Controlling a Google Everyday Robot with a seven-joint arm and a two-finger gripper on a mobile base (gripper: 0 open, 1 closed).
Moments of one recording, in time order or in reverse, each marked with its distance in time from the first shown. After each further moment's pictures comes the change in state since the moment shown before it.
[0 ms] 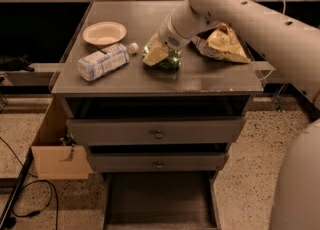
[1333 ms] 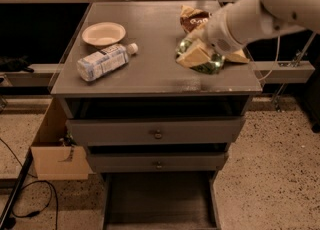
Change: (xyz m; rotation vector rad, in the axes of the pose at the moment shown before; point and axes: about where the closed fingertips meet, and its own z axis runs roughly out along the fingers) arm 0.035 0.045 -0.134 0.122 -0.047 0.077
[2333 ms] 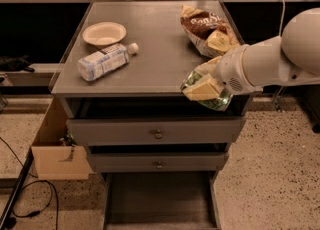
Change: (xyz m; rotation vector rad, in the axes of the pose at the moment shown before) arm 0.049 0.069 -0.015 -0.021 -0.035 0.153
